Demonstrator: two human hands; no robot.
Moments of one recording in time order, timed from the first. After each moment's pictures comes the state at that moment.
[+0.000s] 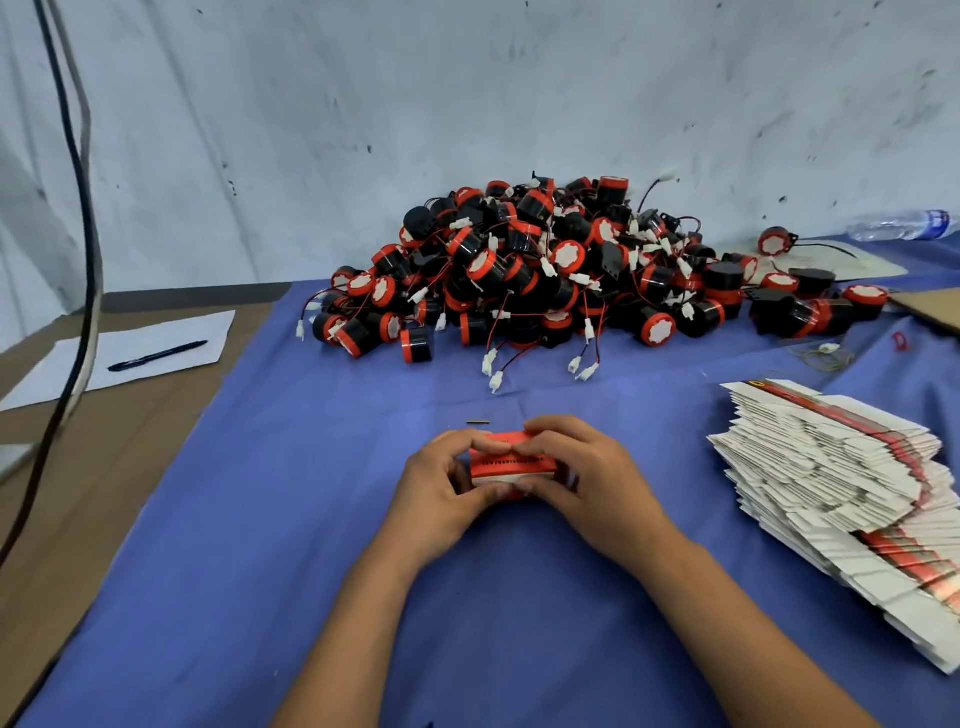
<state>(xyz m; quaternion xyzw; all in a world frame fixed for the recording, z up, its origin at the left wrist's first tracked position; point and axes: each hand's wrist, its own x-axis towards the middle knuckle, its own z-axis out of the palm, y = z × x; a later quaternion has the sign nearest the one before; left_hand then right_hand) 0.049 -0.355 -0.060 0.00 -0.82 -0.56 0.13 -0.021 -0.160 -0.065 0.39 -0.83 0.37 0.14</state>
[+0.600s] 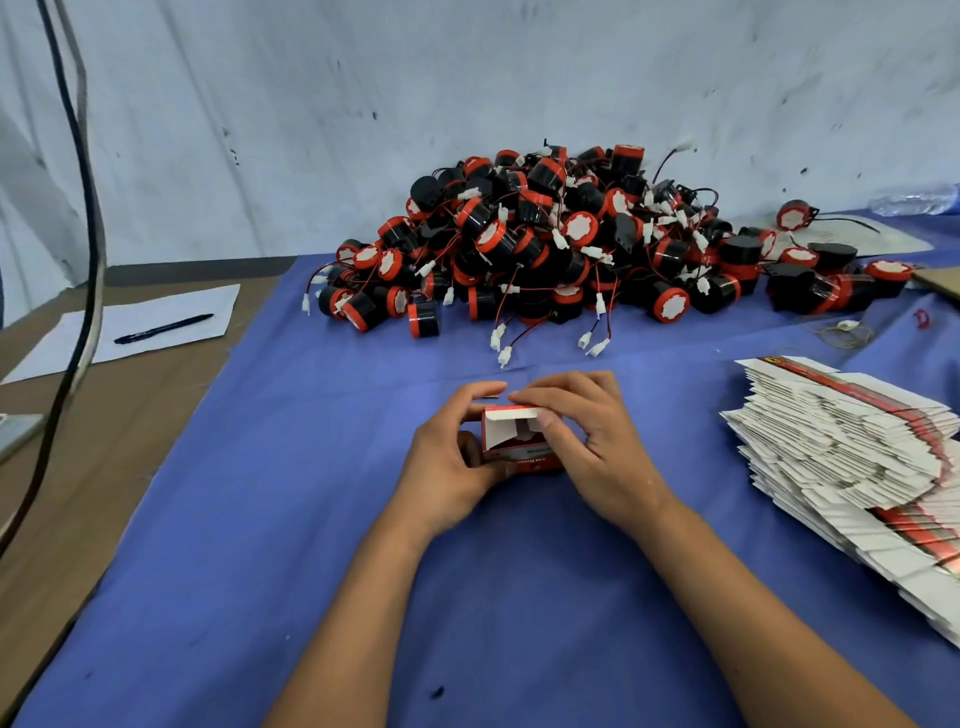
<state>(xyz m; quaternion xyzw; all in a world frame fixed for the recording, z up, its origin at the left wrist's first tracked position) 0.046 -0.359 -0.063 -0.01 -0.83 -0.53 0.16 -0.016 -0.175 -0.053 0.36 -0.79 0.47 0.14</state>
